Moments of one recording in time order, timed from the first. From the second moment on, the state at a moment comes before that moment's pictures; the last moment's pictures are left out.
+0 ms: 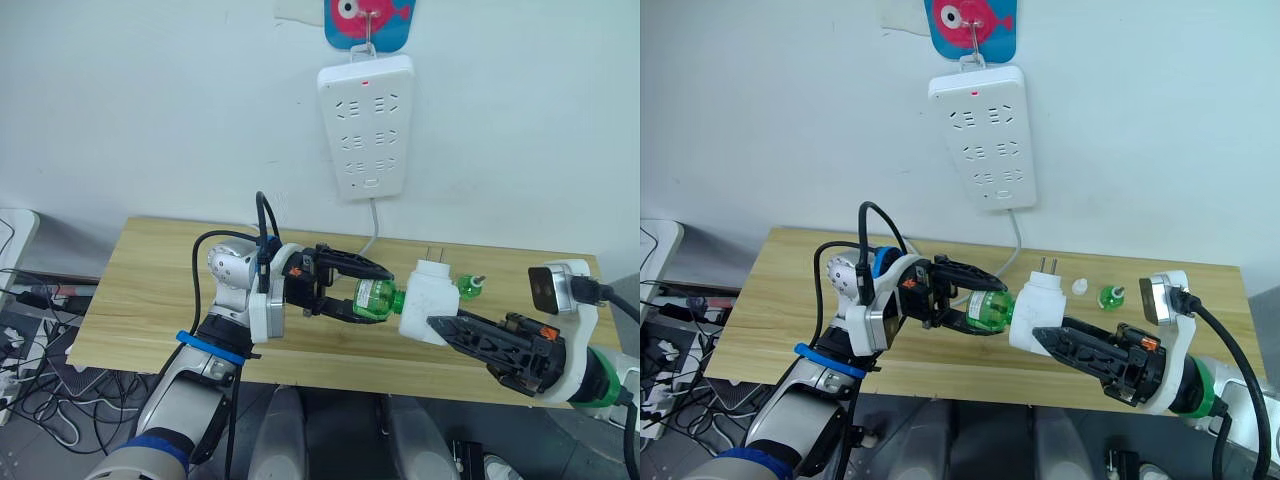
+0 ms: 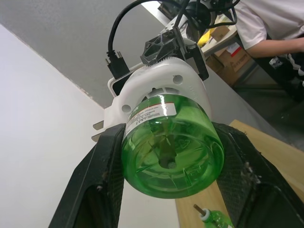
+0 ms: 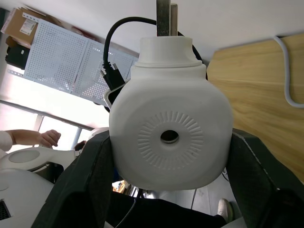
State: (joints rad) left arm -0.69 0.32 -0.28 0.33 -0.62 -0.97 -1.61; right arm 0.24 -1.05 -0.23 -0.72 1.95 0.66 0.37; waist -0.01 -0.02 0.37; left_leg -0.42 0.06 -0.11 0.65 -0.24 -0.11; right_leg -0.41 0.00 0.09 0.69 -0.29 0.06
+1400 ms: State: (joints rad) left arm -0.81 0.57 -0.19 0.19 -1.66 1.58 -0.69; right arm 0.17 -1.17 -0.29 -0.71 1.95 0.77 0.39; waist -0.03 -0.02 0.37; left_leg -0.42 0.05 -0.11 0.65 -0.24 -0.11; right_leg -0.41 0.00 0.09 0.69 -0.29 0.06
